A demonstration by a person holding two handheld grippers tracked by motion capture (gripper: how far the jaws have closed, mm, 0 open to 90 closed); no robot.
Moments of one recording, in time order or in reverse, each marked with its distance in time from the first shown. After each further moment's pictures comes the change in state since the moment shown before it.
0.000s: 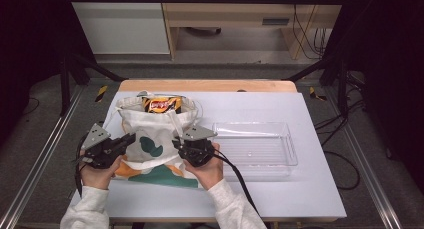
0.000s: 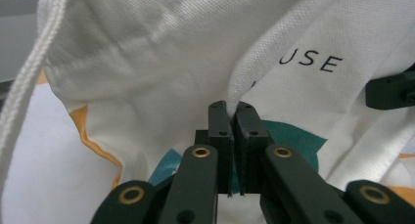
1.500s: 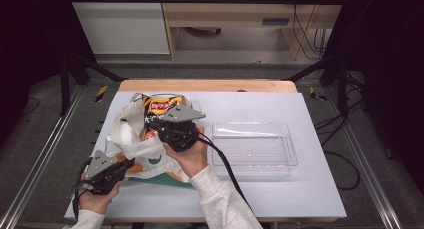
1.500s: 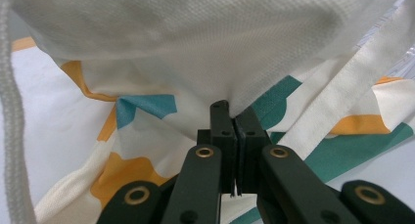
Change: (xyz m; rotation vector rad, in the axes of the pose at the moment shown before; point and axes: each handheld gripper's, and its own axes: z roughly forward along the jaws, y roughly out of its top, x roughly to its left) left arm -0.020 -0.053 -0.020 0.073 -0.001 0.083; right arm 0.025 0.075 -0.008 -0.142 0.071 0.002
